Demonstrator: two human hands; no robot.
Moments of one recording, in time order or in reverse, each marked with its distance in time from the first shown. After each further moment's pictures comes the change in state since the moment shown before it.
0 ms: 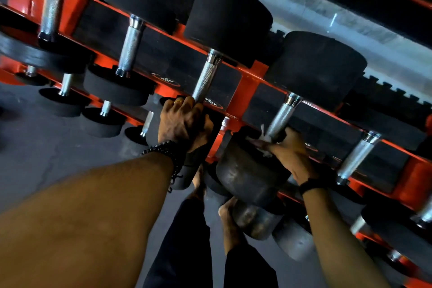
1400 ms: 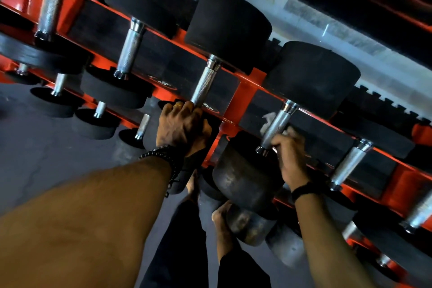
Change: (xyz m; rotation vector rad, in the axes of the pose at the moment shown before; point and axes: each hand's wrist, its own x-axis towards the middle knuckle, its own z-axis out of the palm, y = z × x) left_hand 0.001 0.009 -0.012 0.027 0.134 0.040; right_hand -0.001 -0.012 0.006 0.510 -0.033 -0.082
